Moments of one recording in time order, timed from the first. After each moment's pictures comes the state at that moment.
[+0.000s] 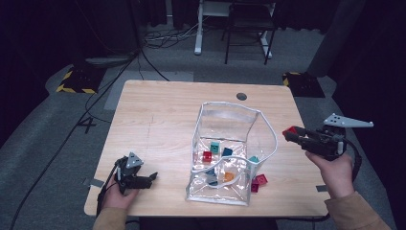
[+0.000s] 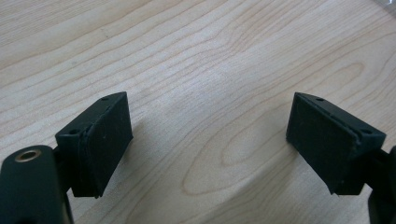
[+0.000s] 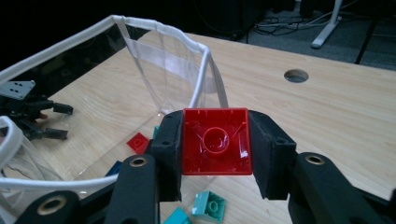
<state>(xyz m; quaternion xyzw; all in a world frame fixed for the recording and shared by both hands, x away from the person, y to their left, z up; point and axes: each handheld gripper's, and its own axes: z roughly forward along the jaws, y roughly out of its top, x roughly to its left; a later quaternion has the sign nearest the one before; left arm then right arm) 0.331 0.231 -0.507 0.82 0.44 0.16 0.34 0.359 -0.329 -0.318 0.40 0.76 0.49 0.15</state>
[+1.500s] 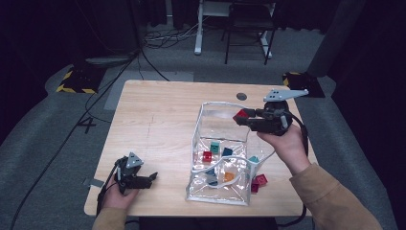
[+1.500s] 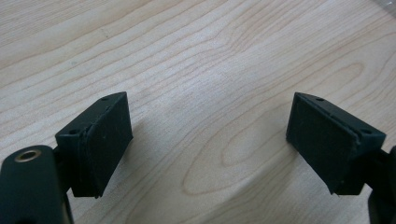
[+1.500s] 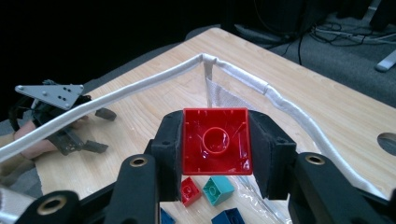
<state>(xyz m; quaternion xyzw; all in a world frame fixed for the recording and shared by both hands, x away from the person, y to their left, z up) 0.331 0.231 -0.507 0.82 0.44 0.16 0.34 0.407 -0.195 -0.287 0.30 0.82 0.48 0.12</state>
